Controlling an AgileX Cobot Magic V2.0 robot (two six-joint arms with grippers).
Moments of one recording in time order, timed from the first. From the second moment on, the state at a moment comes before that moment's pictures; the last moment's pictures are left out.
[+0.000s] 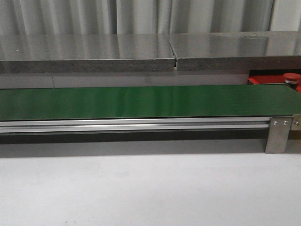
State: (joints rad) left arm 0.39 1.70 -1.44 -0.22 0.97 -0.05; right arm -0.02 0.36 -0.47 0.13 0.59 -0.30
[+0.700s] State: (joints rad) left arm 0.37 1.76 -1.51 -0.33 1.00 0.01; right arm -0.02 0.36 -0.47 0.13 0.59 -0.30
